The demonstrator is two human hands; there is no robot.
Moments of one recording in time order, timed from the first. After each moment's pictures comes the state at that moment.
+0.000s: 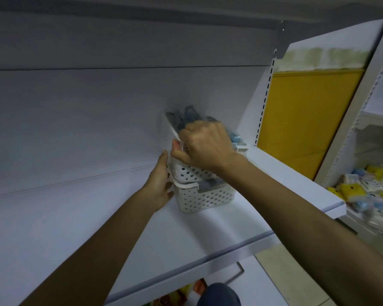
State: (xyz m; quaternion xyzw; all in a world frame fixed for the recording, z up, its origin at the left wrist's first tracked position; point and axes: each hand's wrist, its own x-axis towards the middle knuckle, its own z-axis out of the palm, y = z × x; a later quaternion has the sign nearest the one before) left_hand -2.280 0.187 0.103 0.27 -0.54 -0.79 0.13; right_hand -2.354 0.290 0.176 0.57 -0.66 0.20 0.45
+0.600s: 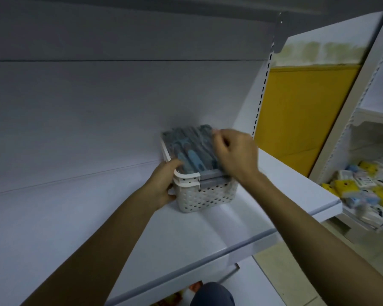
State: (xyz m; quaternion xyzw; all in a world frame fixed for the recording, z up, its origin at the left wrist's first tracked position) left_hand -2.289 0.204 0.108 0.30 -0.57 -0.76 0.10; right_hand -2.400 0.330 0.133 0.37 -0.78 0.42 0.27
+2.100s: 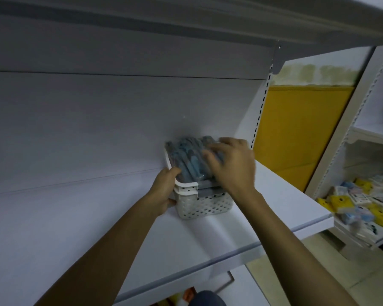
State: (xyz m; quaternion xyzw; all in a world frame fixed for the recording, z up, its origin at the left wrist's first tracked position) left_hand -2.294 0.196 0.099 0.29 -0.59 -0.74 0.16; right_hand -2.374 0.337 0.144 0.35 -0.81 0.35 0.31
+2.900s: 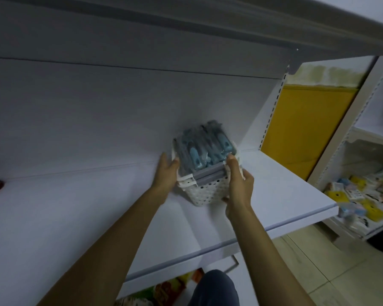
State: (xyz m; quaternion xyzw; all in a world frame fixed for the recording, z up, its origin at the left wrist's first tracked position) left_hand -2.239 0.149 0.093 0.25 -0.65 -0.68 0.22; right_hand -2.290 0.299 0.102 -0.02 -0.63 0.77 -0.09
